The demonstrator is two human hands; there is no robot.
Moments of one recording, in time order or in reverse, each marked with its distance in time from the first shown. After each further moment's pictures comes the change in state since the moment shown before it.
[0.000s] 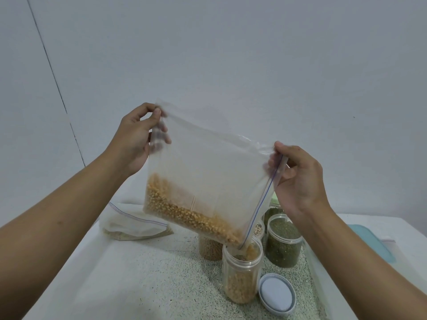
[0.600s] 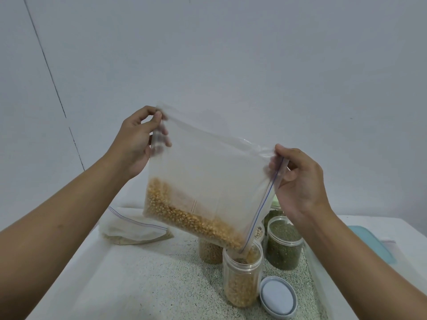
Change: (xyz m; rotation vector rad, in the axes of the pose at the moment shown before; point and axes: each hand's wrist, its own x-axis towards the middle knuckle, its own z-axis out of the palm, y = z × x) left_hand 0.000 0.002 0.004 0.004 -0.020 0.005; right_hand -0.001 -0.002 -0.002 -0.005 0.006 -0.016
